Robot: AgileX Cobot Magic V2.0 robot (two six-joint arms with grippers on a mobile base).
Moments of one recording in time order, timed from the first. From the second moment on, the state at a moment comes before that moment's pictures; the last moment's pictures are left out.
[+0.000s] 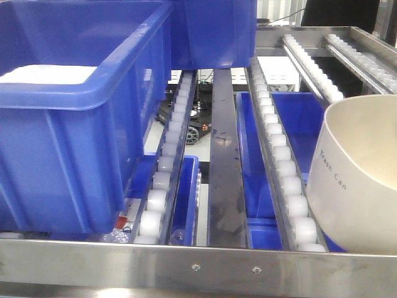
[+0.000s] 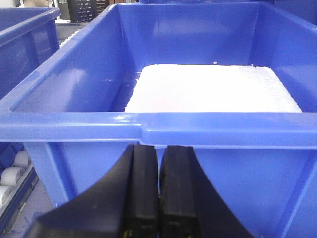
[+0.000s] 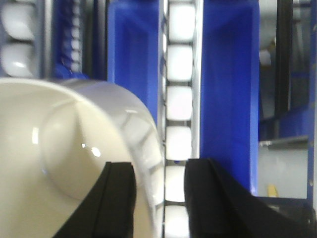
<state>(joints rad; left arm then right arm) -0.08 -0.01 0.01 -0.02 0.10 0.04 0.09 1.18 -0.69 0.04 0.51 0.12</state>
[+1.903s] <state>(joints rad) -0.08 -0.01 0.01 -0.02 0.10 0.04 0.04 0.00 -0.20 0.05 0.34 -0.15</state>
